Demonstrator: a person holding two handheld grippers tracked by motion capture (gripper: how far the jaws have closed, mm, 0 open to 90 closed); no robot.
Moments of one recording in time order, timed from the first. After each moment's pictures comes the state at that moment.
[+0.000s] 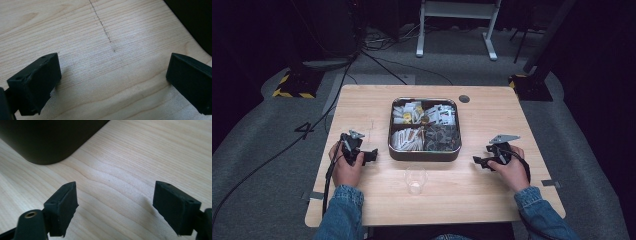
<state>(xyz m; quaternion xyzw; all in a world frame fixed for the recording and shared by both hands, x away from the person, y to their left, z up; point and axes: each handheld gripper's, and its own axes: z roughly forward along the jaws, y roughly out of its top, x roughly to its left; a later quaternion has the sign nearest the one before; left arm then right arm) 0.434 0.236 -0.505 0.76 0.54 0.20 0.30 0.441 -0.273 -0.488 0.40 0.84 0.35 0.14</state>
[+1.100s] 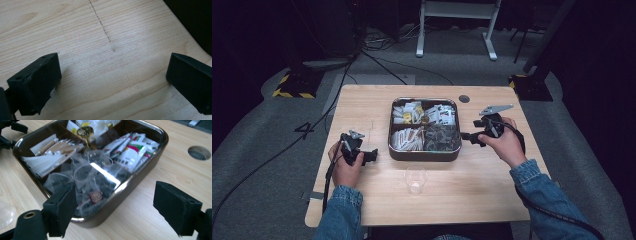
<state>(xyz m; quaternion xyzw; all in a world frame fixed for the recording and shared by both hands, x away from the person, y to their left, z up) 0.433 0.236 -0.505 0.76 0.54 0.19 0.30 0.474 -0.216 -0.392 0.35 0.84 0.39 0.12</state>
